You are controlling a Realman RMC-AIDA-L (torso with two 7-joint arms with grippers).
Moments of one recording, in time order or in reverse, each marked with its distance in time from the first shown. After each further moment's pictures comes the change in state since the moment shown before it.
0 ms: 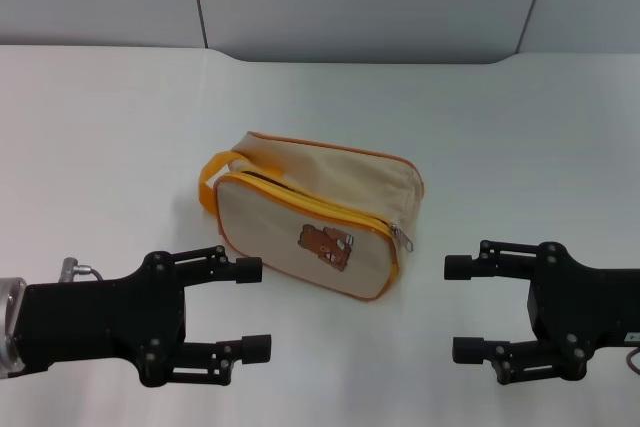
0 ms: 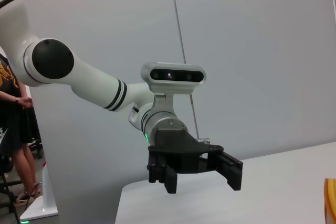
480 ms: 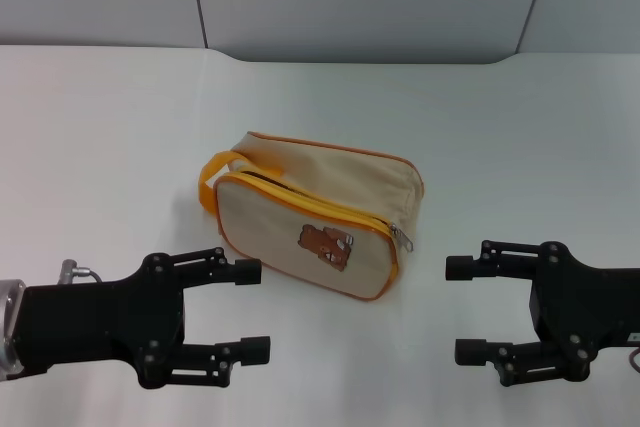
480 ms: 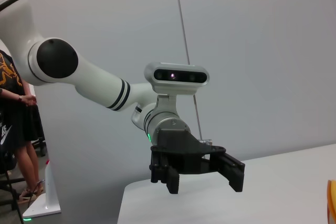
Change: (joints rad) left arm 0.003 0.000 0.000 0.000 0.000 0.002 -0.004; right arm 0.000 0.000 -0.003 -0.012 0.000 -0.011 0.000
